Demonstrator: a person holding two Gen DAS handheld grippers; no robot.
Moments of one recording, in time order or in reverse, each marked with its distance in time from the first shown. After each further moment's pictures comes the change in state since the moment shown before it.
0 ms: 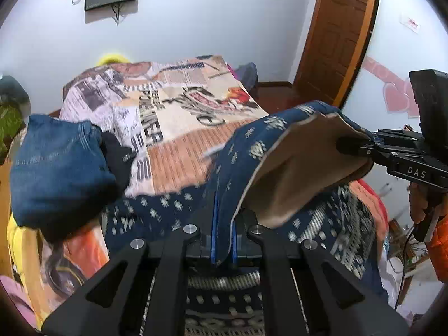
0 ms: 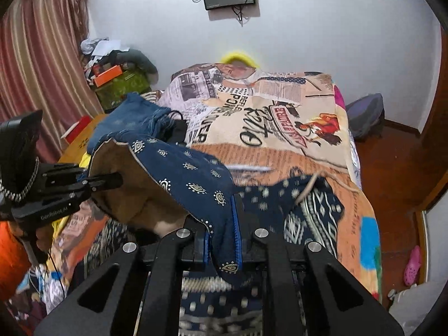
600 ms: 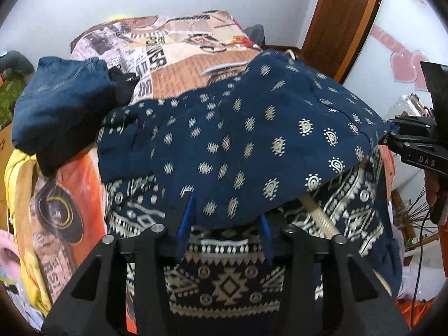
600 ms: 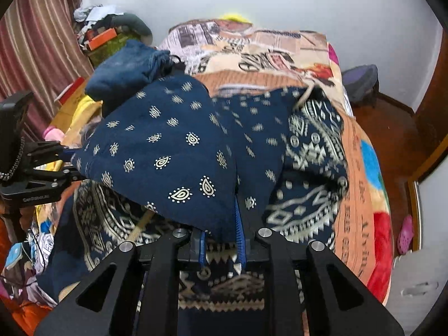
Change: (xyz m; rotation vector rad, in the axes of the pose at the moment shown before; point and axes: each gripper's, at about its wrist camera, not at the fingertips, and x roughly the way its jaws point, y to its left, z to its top) left arm -0.005 -0.016 -0.106 -0.028 0.172 0.052; right arm 0.004 0.007 -0.089 0.011 0.190 -0.045
